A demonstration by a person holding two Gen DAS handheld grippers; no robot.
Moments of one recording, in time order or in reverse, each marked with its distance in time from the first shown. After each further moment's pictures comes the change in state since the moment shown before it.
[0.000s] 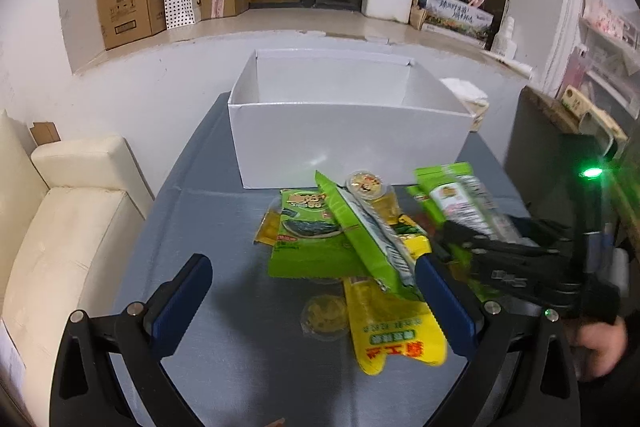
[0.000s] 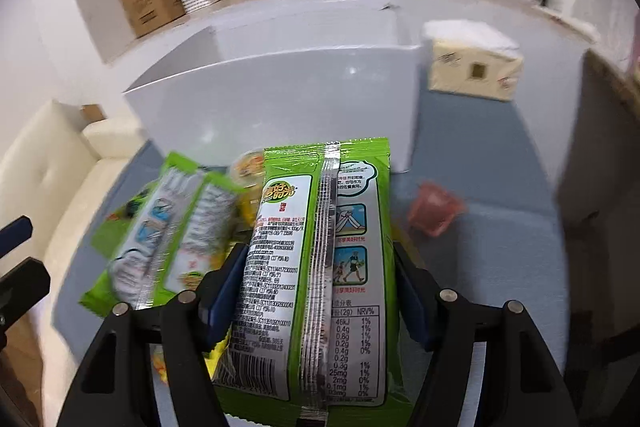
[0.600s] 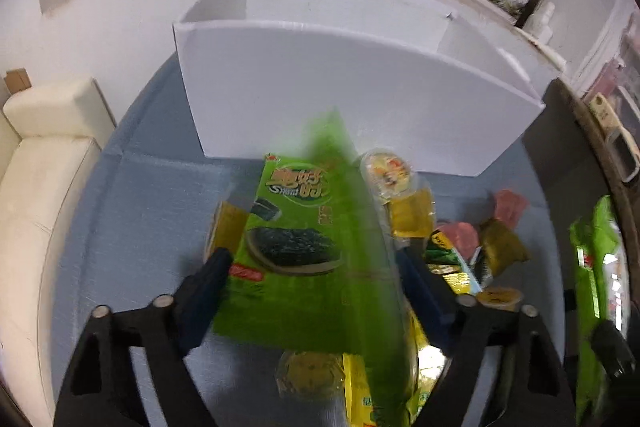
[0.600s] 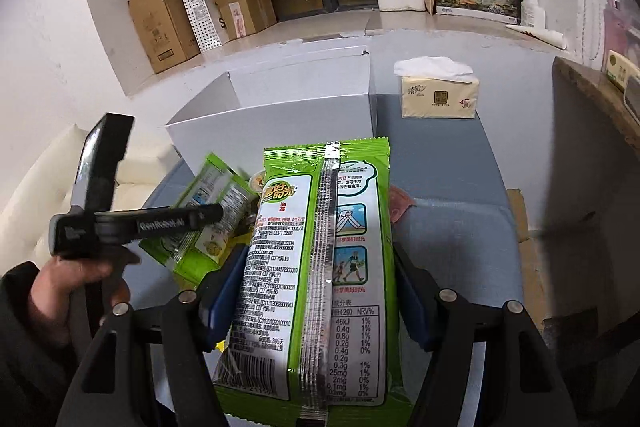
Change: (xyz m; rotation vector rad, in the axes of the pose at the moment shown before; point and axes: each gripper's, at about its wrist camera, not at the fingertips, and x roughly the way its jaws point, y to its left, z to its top) left arm 0.091 0.012 0.021 -0.104 0.193 -0.080; right arm -0.089 -0.013 -0.034 0.014 -0.131 0.053
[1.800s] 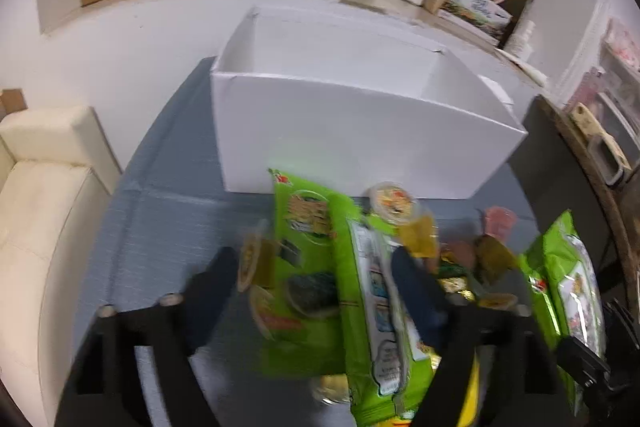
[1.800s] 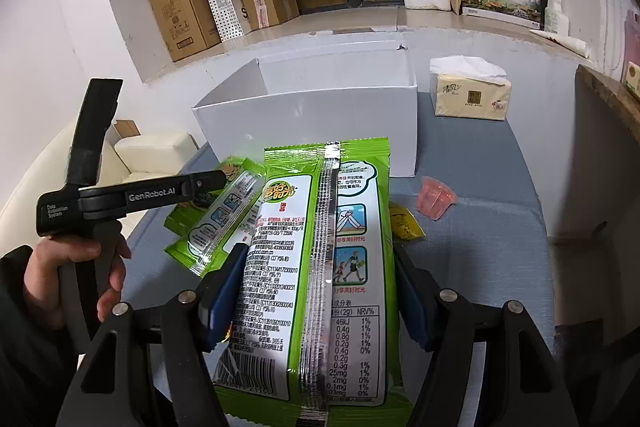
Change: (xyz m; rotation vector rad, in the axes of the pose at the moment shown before) left arm -0.018 0.033 0.005 0.021 -0.079 -0.039; right arm 0.017 0.030 -0.003 -0.051 0.026 0.041
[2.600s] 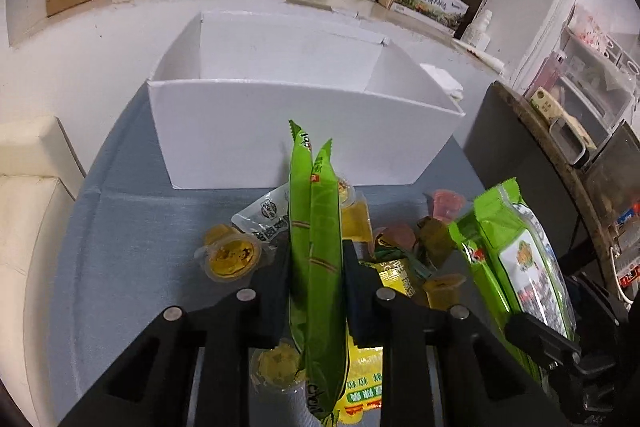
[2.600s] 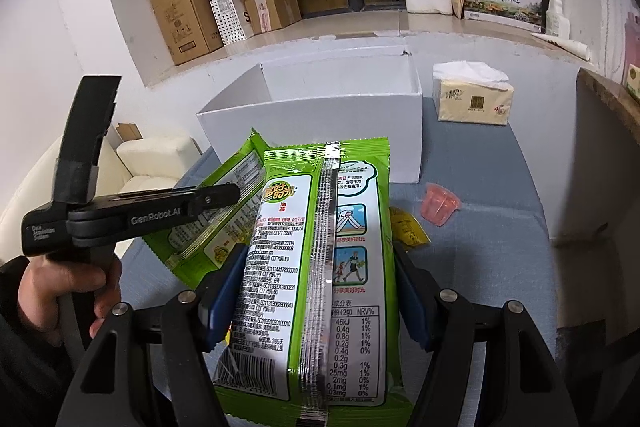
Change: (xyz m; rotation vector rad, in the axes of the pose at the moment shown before) left arm -0.022 -0.029 -0.009 0.070 -0.009 -0.137; right arm -0.004 0.004 -0.001 -0.008 -0.027 0.000
